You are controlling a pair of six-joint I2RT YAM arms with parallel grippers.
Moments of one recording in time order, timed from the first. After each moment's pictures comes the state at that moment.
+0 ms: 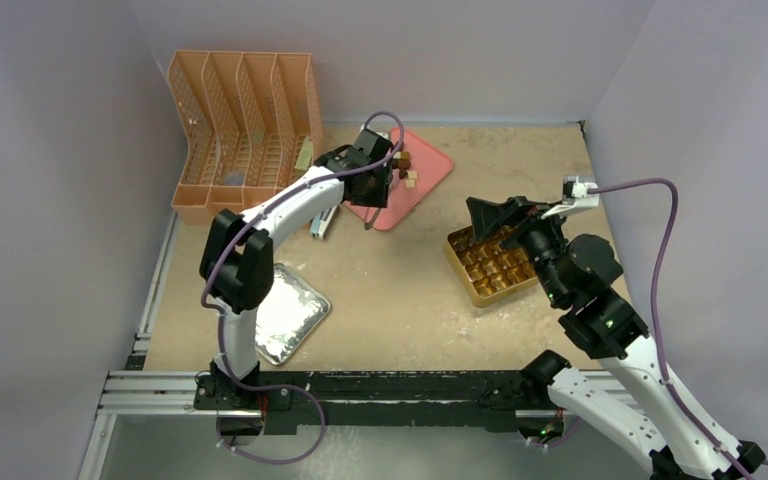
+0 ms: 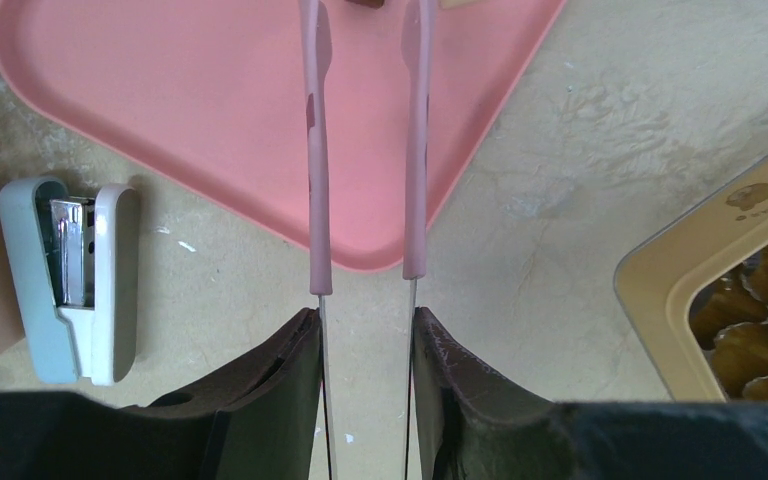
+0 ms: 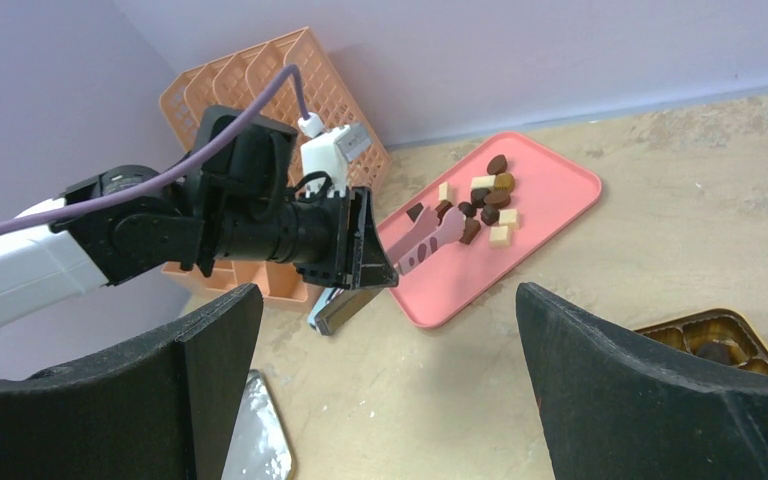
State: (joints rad) left arm -0.60 1.96 1.70 -0.66 -0.13 -0.43; right arm 0.62 0.63 0.87 -0.20 0.32 0.45
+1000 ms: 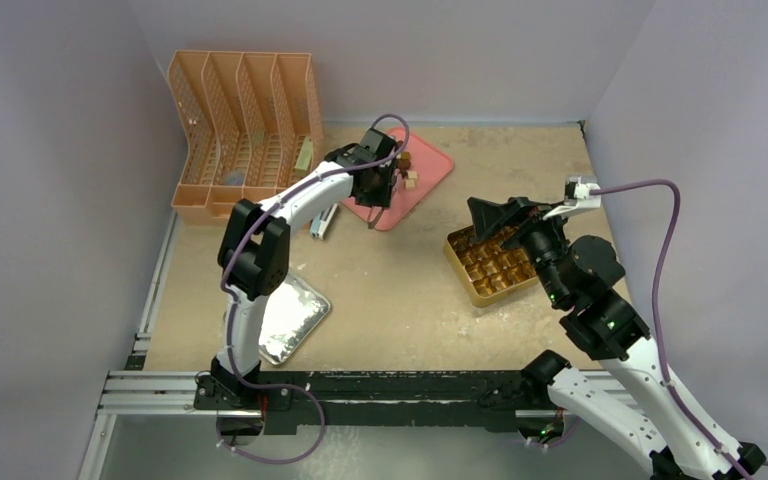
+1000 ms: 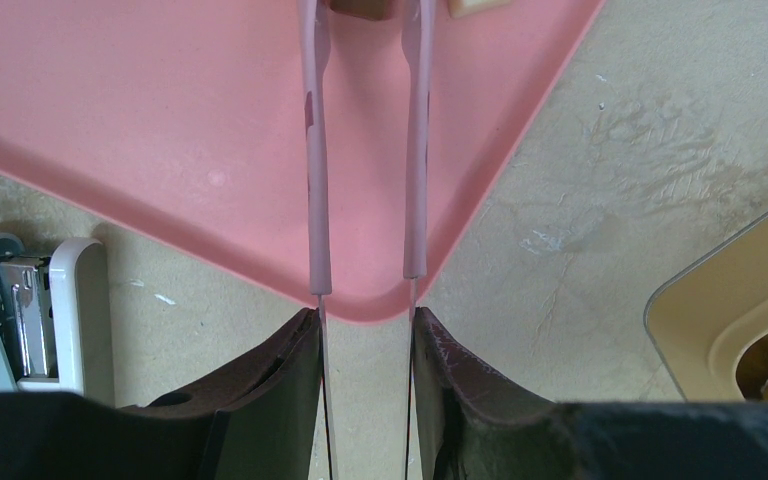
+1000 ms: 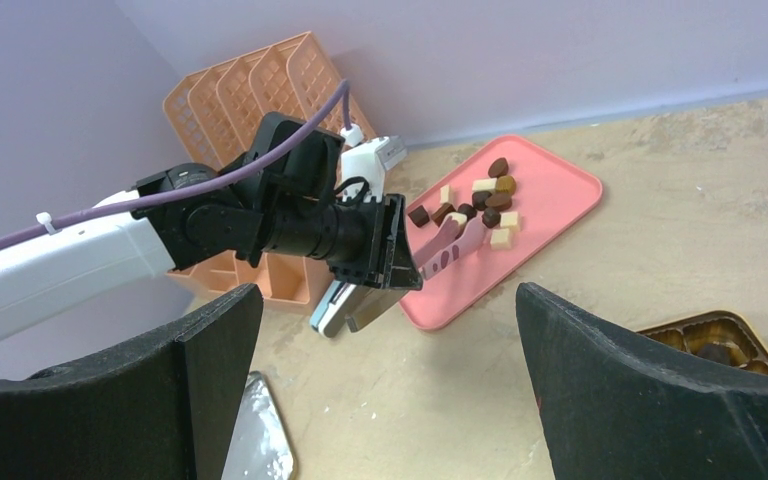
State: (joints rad) left arm -0.57 2.12 1.80 -0.67 -0.08 -0.40; right arm 0.62 0.63 0.87 -0.20 0.32 0.45
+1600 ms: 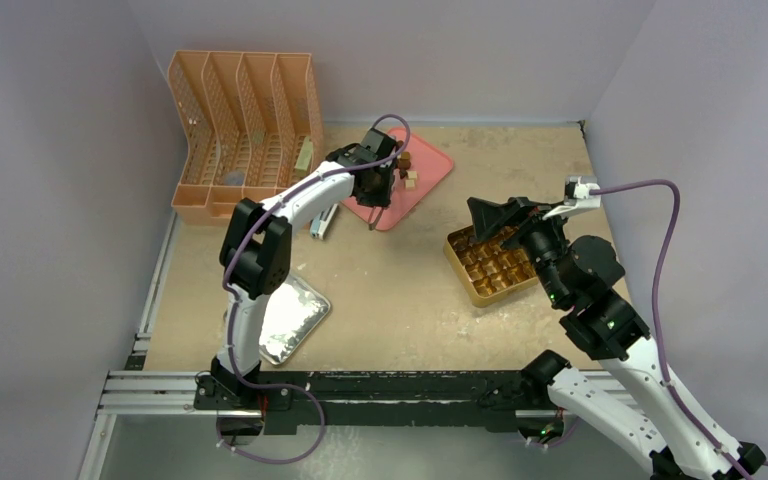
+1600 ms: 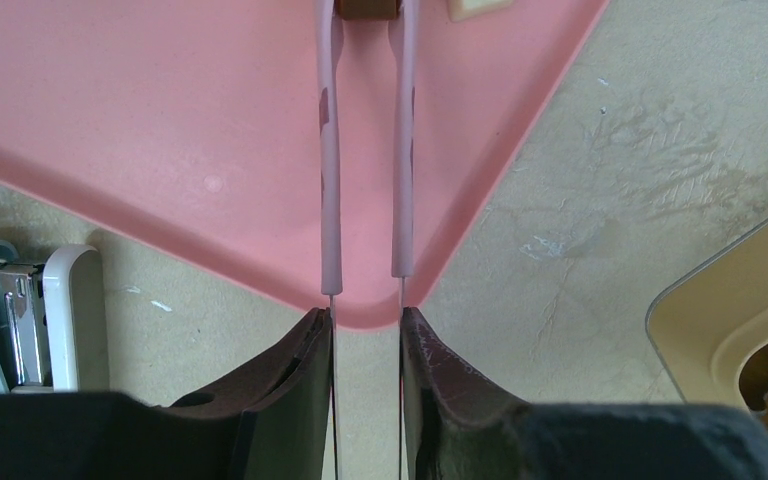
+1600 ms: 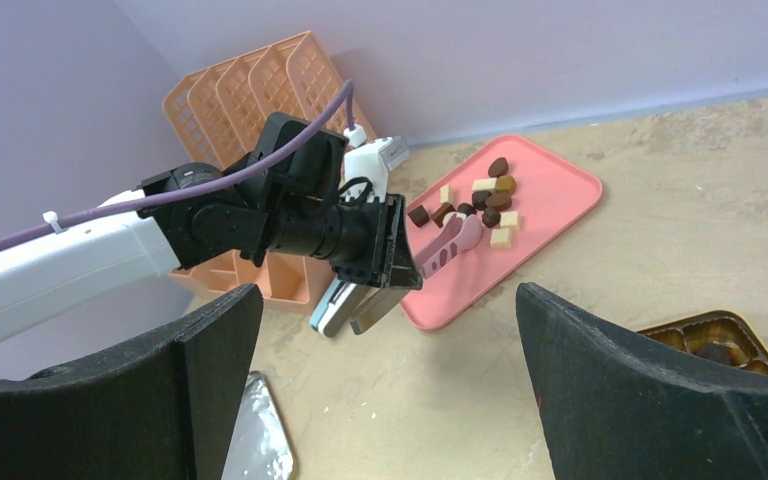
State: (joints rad) left arm -0.57 2.13 1.81 -0.67 -0.08 -0.40; right arm 0.62 0.63 0.87 -0.20 0.32 0.45
